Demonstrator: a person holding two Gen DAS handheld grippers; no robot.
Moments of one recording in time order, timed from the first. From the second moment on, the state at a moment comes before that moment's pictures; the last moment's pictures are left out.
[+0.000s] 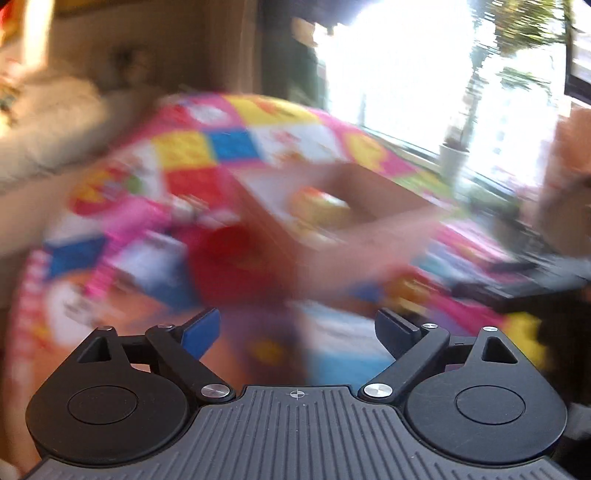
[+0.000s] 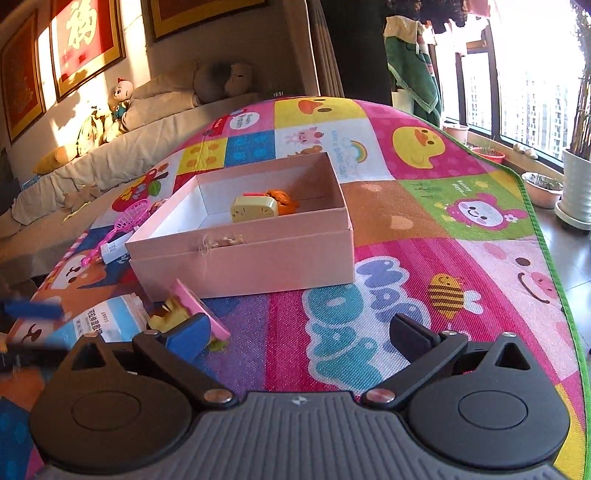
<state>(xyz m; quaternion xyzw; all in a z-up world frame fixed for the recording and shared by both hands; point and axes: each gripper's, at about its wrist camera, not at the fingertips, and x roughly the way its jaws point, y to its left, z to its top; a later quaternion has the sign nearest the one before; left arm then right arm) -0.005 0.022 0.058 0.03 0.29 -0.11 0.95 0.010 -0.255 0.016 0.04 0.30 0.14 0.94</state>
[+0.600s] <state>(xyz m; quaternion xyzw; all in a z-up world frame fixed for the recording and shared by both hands) 0.160 0.101 0.004 0.03 0.34 0.03 0.94 0.014 -0.249 0.013 0.03 0.31 0.15 0.94</state>
